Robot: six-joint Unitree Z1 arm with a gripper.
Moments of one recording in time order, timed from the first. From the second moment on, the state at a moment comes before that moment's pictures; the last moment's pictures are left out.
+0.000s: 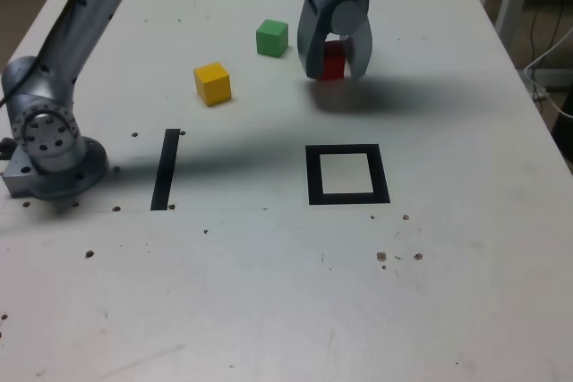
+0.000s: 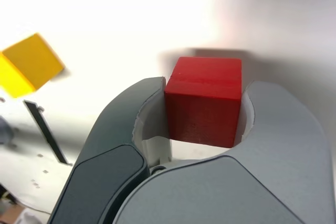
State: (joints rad) arm 0.43 2.28 -1.93 1.51 0.00 0.30
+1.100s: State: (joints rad) arm 0.03 2.04 -1.58 1.35 -0.10 0.13
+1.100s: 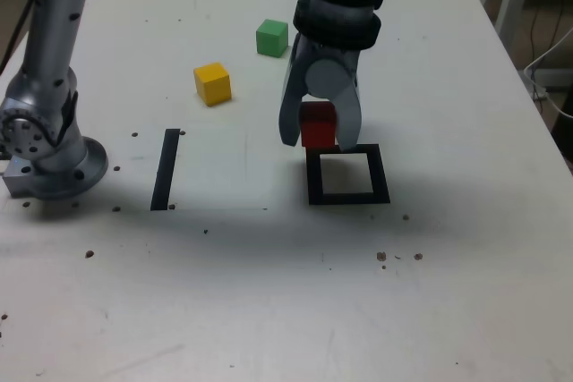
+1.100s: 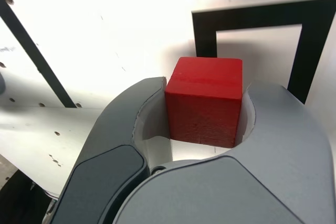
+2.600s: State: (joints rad) arm 0.01 2.15 -1.58 1.23 -0.14 0.13
